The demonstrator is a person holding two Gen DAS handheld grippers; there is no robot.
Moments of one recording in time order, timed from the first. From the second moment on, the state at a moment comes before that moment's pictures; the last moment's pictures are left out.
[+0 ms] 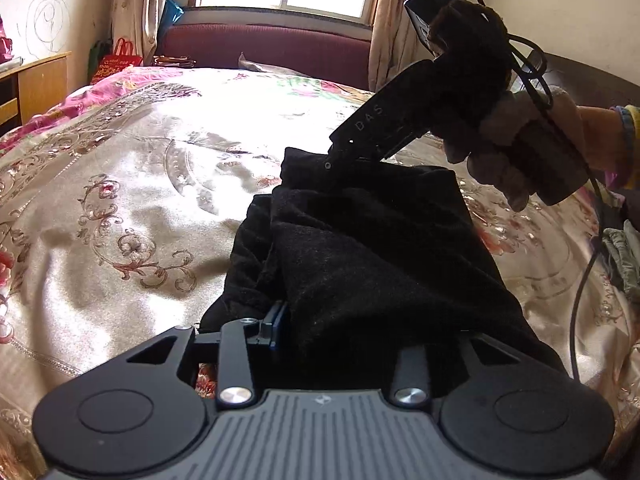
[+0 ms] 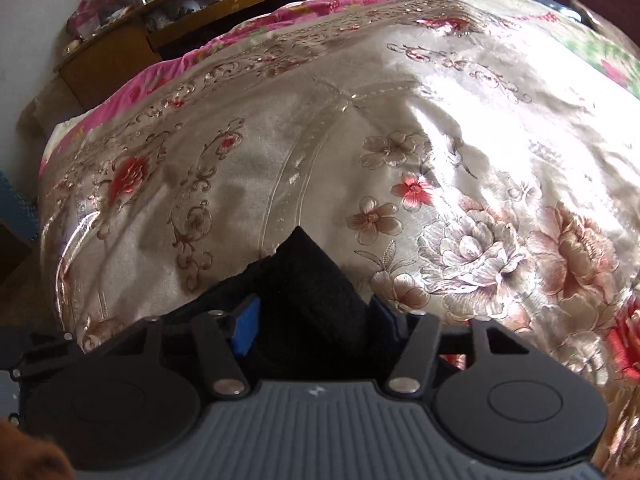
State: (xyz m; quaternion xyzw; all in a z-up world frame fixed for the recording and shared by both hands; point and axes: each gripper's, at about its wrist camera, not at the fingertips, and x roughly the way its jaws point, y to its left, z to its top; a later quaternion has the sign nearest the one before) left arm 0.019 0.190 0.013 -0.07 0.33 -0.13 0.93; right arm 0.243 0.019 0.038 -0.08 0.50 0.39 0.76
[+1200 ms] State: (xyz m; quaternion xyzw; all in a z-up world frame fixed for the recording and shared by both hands) left arm -0.004 0.216 0.055 -0.02 0.28 -0.09 0.95; right arm 0.252 -0.041 0.080 0.02 0.44 0.43 0.79
